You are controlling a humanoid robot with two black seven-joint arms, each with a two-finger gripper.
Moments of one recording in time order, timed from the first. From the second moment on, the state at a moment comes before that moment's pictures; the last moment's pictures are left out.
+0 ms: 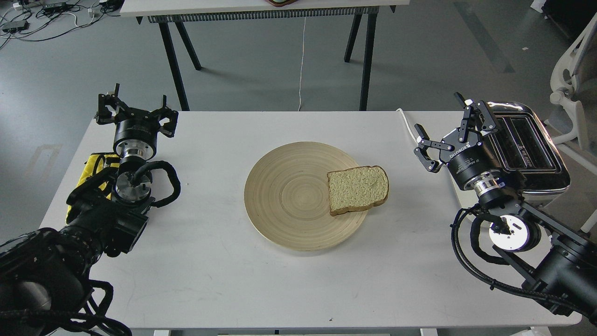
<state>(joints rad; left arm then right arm) -0.82 0.07 -0.58 -0.23 -0.67 -0.49 -0.43 0.47 -0.42 0.74 1.04 -0.03 0.30 0.47</state>
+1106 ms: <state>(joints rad) -0.82 0.07 -0.58 -0.23 -0.67 -0.49 -0.43 0.51 -0.42 0.45 1.11 -0.96 -0.49 0.28</state>
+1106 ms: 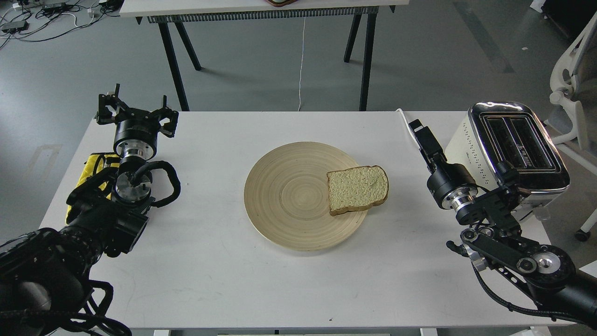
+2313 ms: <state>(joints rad) -0.82 0.07 -0.58 -0.23 -0.67 -0.49 -0.43 0.52 -0.27 0.25 0.96 -0.97 -0.49 0.28</state>
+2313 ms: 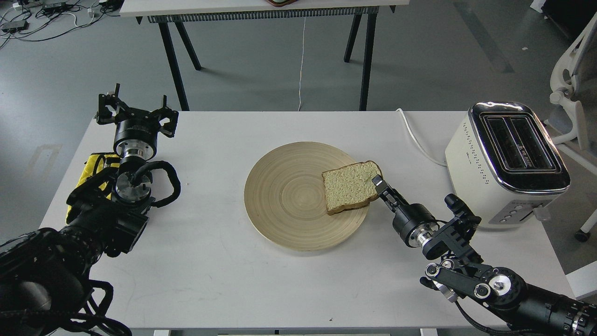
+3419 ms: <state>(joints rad) -0.82 0.07 -0.58 -0.23 -0.67 -0.49 -0.43 0.82 -1.23 0.38 1.35 -1.10 -0.47 0.27</state>
